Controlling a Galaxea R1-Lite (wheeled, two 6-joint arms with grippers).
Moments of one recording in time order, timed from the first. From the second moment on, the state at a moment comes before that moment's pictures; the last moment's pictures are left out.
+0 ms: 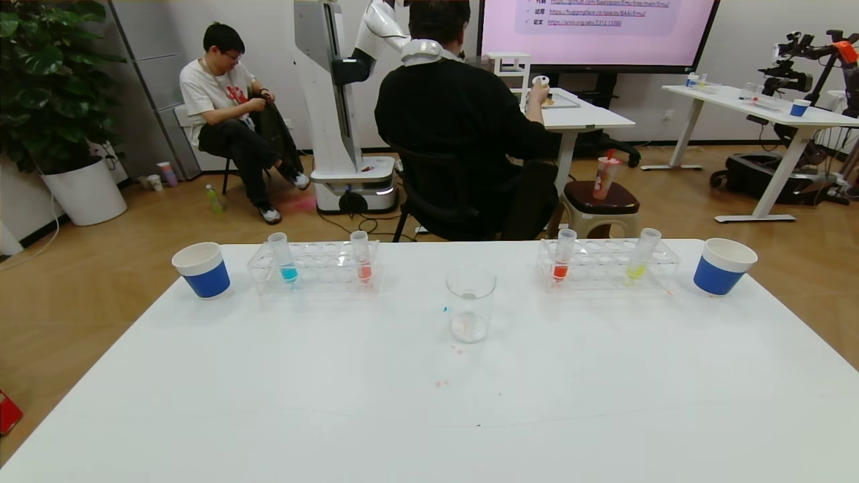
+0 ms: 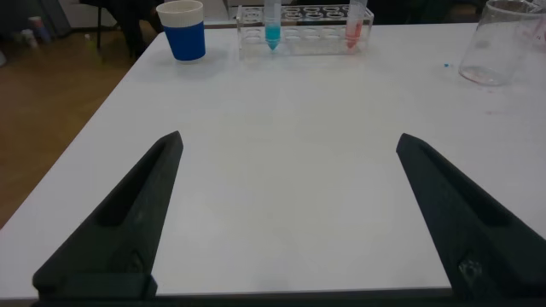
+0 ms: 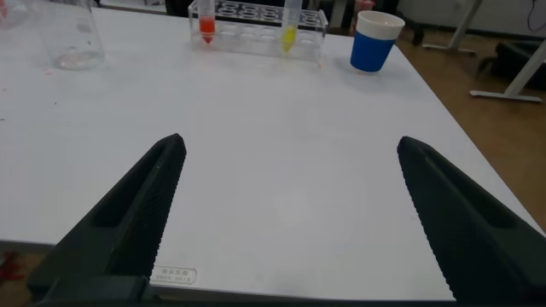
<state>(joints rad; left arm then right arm) 0.00 0.00 0.00 0.00 -0.01 0.02 0.00 0.00 0.00 0.00 0.01 -0.07</state>
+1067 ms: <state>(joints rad) 0.00 0.00 0.00 0.00 -0.01 0.02 0.00 0.00 0.00 0.00 0.01 -0.07</state>
